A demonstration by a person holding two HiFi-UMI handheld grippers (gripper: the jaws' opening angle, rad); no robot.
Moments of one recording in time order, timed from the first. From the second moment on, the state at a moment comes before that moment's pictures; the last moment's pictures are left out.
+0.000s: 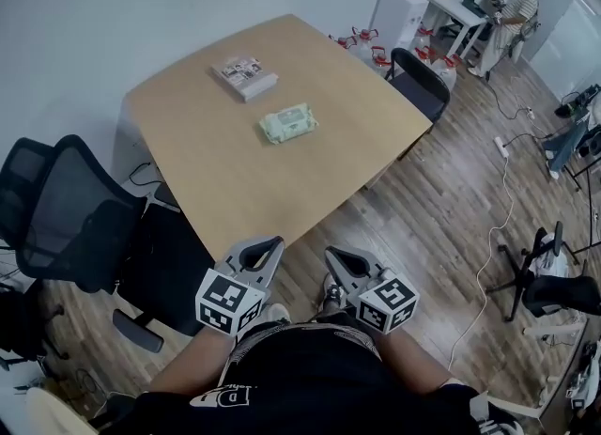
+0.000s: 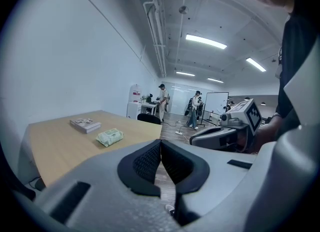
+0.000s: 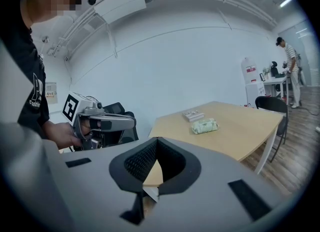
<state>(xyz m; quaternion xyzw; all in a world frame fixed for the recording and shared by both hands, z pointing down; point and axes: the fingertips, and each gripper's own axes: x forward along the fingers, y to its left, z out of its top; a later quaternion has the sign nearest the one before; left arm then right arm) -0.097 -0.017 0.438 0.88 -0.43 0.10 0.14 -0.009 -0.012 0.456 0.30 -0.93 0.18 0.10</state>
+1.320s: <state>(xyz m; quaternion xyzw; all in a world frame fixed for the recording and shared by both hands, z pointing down) -0.106 -0.013 0.429 0.89 -0.44 0.10 0.12 -0.012 -0.012 0.450 0.31 -0.93 0.17 0.10</state>
